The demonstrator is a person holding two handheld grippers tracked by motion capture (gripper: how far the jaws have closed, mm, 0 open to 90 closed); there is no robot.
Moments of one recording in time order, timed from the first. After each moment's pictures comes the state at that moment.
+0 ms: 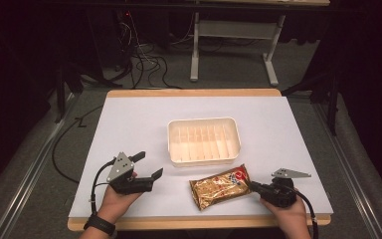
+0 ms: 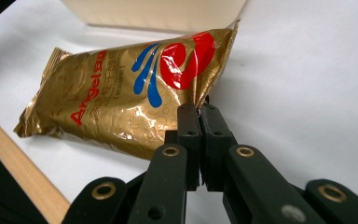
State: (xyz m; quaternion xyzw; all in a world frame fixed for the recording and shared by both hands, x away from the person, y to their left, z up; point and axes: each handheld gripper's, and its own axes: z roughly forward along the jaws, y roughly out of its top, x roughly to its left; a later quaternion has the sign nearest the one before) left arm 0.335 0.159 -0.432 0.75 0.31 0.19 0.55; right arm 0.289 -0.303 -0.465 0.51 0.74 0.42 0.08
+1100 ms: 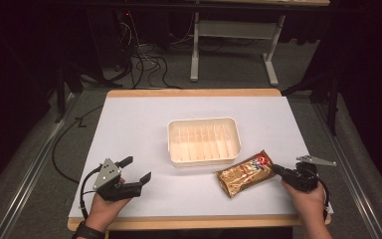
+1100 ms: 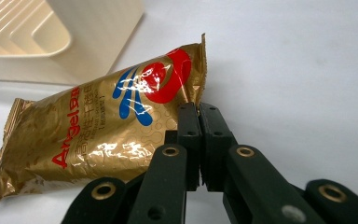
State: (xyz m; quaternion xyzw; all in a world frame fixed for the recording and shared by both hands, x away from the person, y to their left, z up) left arm 0.319 0.186 -0.432 0.74 0.33 0.21 0.54; right arm 0.320 -0.371 -0.461 0.58 0.69 0.41 0.15
